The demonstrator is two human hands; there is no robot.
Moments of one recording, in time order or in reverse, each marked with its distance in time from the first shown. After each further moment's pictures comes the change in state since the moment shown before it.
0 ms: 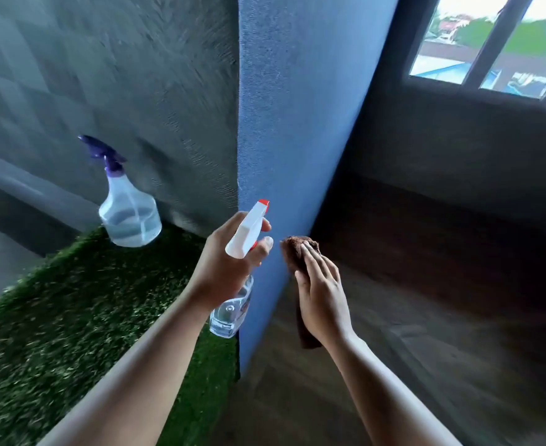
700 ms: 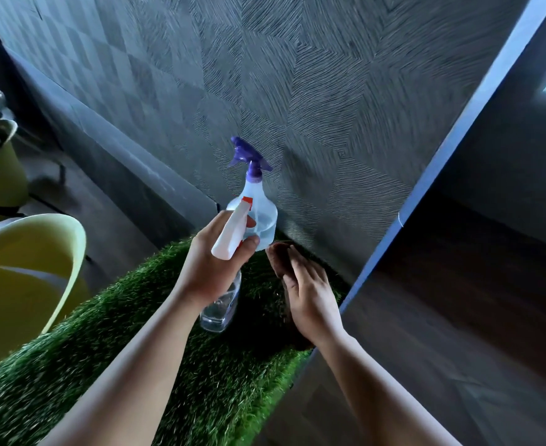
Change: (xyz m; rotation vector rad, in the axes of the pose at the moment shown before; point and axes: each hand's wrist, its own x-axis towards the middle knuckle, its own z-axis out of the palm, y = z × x) left_hand -0.005 -0.075 -0.209 0.084 0.303 -0.068; right_hand 0.052 -0.152 0.164 0.101 -0.310 -0.162
